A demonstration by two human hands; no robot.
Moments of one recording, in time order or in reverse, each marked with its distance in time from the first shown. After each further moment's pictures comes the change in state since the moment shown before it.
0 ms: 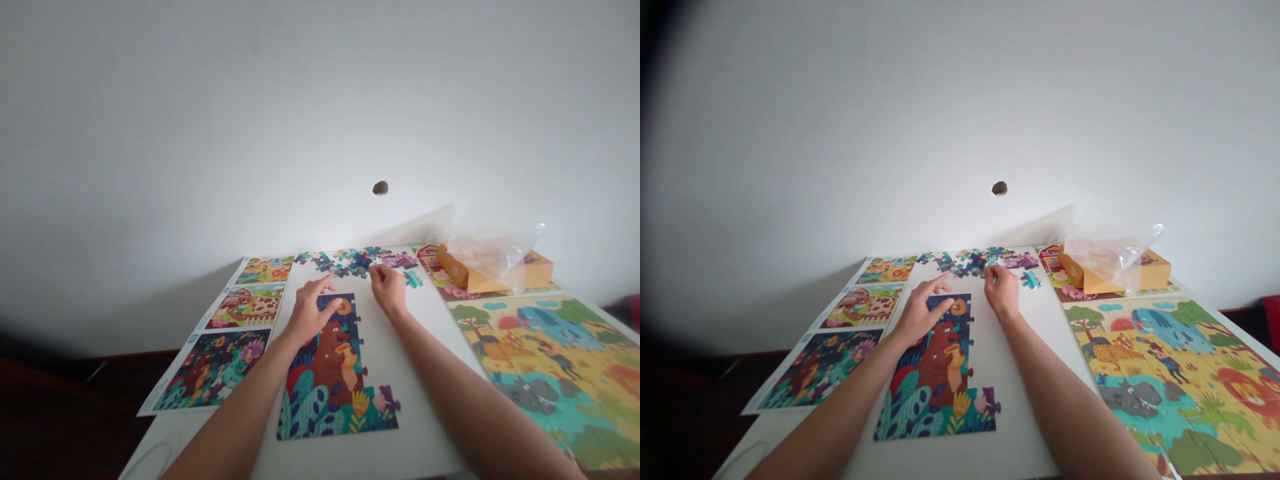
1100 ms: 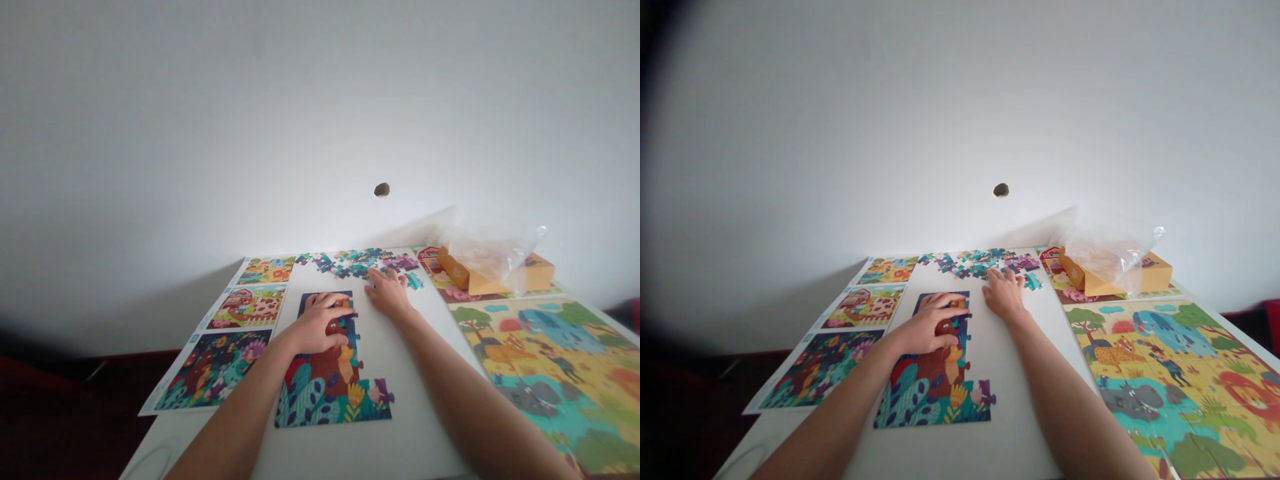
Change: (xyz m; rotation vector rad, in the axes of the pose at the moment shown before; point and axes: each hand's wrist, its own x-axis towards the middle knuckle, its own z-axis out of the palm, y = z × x) left_hand -0.004 0.010 -0.014 0.104 -0.558 0.116; right_hand 0.004 0.010 -0.001 -0.537 -0.419 -0.081
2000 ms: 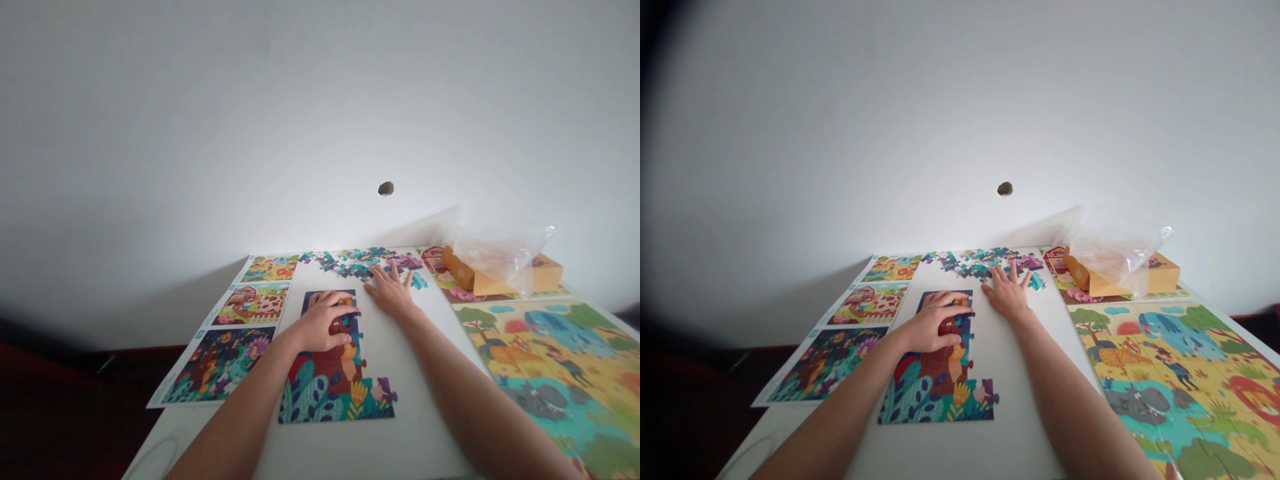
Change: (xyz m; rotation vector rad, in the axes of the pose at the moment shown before) left_hand 0.000 0.003 -0.003 -0.003 -0.015 0.000; right_hand 0.001 0.003 0.008 0.006 -0.040 -0.019
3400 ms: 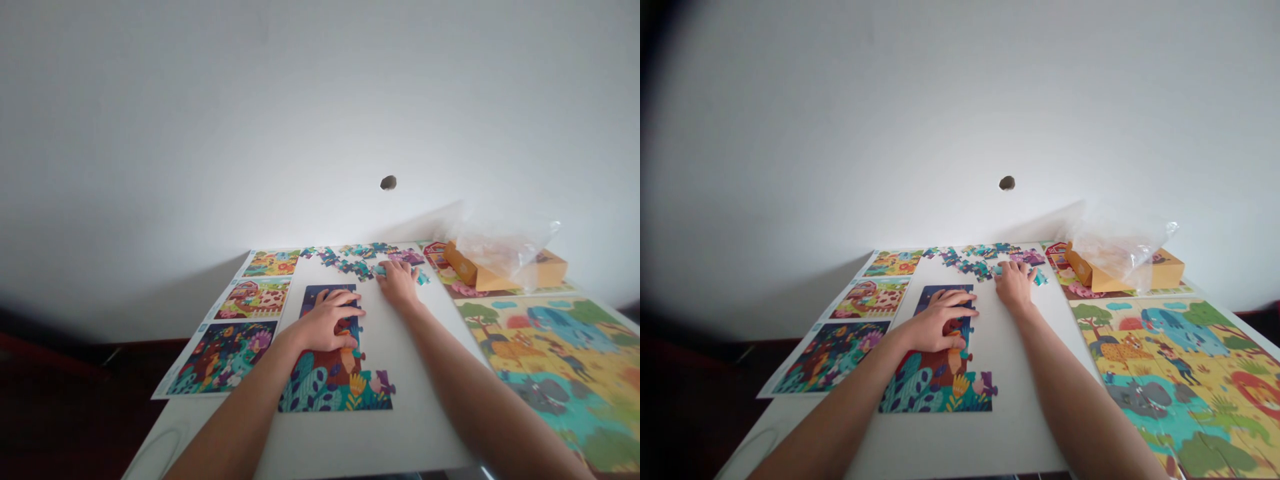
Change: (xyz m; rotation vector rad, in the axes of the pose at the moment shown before) left_hand 0.001 0.010 0.000 -0.070 -0.129 -0.007; right_hand 0.006 0.006 -0.001 0.024 0.140 0.147
